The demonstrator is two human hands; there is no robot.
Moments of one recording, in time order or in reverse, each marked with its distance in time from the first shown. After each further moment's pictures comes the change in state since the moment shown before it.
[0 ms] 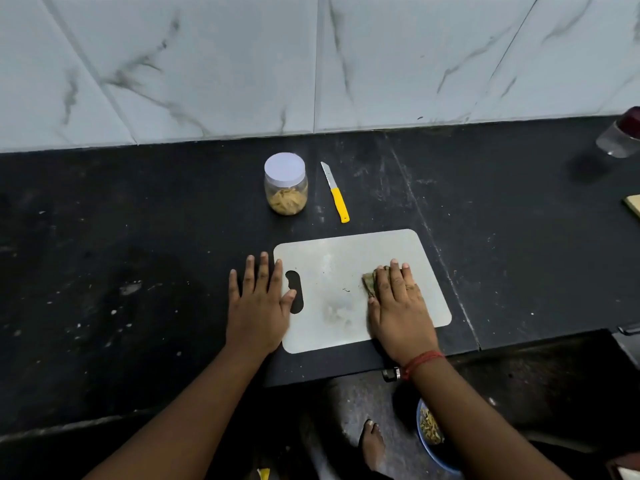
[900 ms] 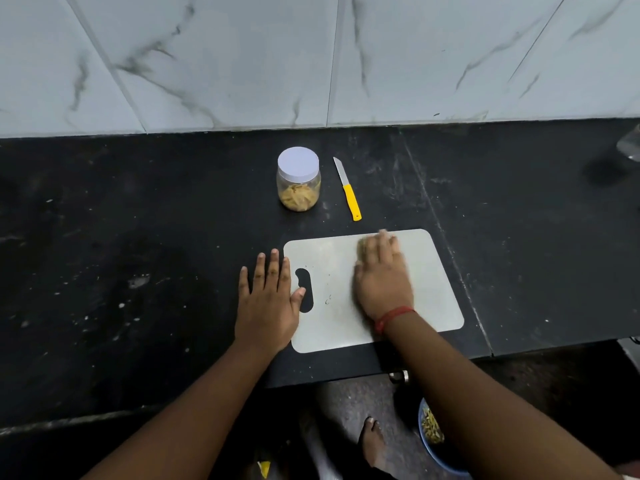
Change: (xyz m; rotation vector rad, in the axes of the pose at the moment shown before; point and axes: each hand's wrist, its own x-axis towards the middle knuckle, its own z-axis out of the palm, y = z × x) left_hand 0.000 -0.001 0.003 0.031 -0.057 -0.018; right_hand 0.069 -0.046 0.001 0.025 0.018 -0.018
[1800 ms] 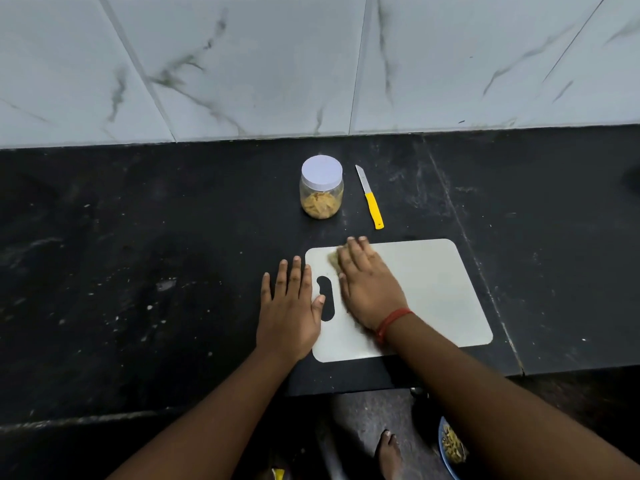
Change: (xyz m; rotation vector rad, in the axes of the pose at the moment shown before) left_hand 0.001 0.001 -0.002 -0.032 -0.010 -0.005; right_hand 0.012 -0.038 0.010 -0.009 -0.008 -0.324
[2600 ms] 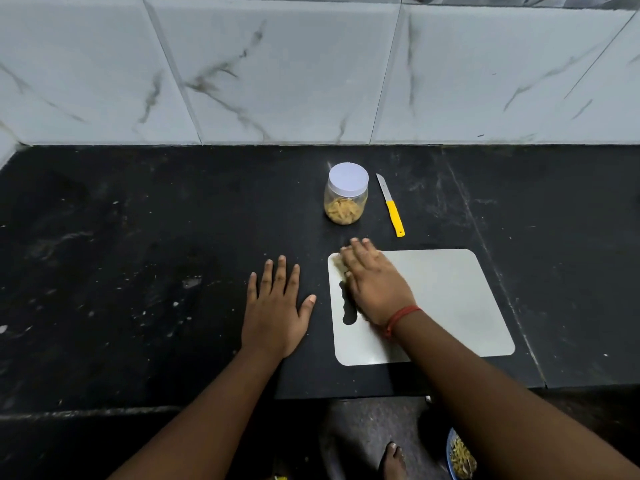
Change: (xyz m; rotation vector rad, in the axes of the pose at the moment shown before) left_hand -0.005 -0.061 -0.010 0.025 0.022 -0.069; right_hand 0.018 -0.028 -0.003 -0.002 -0.017 -0.054
